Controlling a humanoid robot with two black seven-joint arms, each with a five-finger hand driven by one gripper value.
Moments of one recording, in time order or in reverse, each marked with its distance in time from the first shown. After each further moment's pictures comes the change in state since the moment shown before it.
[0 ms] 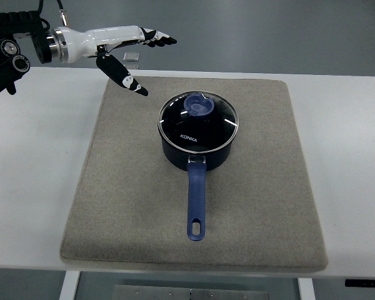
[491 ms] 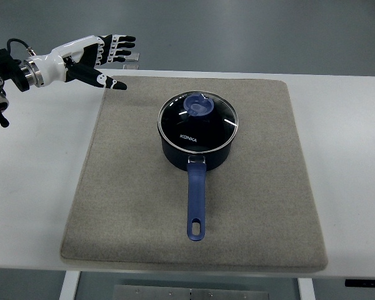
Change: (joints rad) left arm 0.189 -0.010 -0.111 0.209 -0.407 -0.048 0.000; right arm 0.000 0.000 0.000 0.000 0.000 0.000 0.000
